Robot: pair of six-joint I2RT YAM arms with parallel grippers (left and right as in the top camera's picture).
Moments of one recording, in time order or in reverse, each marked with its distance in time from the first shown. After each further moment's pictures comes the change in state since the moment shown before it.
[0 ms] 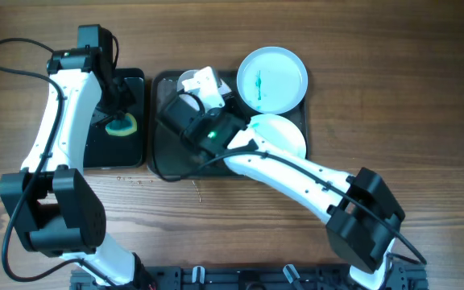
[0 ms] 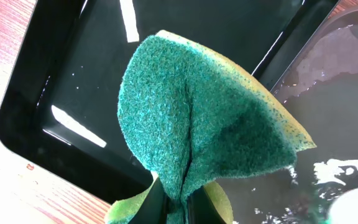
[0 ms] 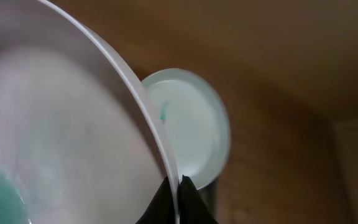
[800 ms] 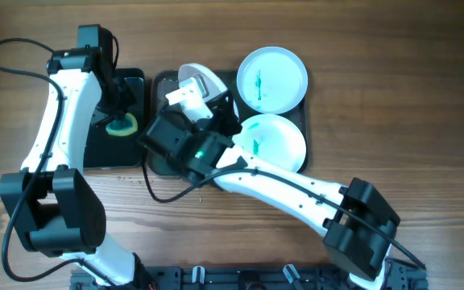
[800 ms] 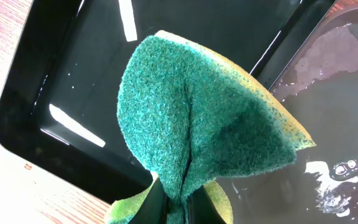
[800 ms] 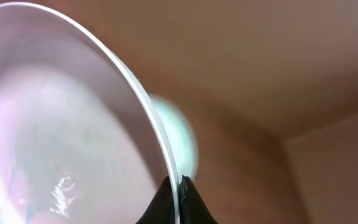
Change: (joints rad) left arm 0.000 0.000 0.000 0.000 0.006 0.000; right arm 0.072 -0.004 0.000 0.005 0.152 0.018
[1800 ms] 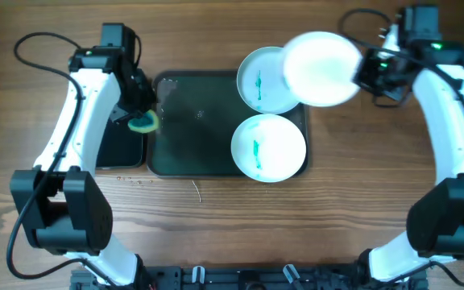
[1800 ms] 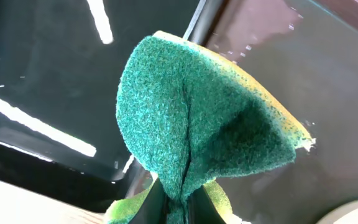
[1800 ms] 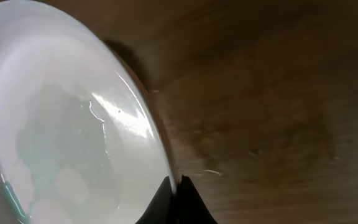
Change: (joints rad) left arm -0.110 0.000 0.000 0.028 0.077 0.000; right arm -1.146 -0.191 -0.066 -0.237 -1.347 0.074
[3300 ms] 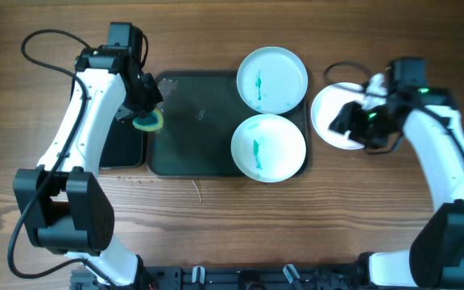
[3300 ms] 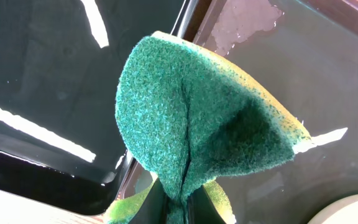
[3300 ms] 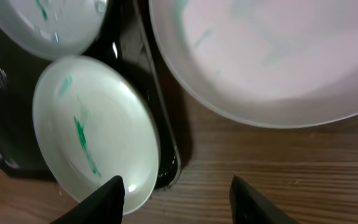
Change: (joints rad) left arm -0.020 0.000 0.000 0.014 0.003 0.000; right arm 0.076 -0.169 -0.404 0.038 -0.168 -0.147
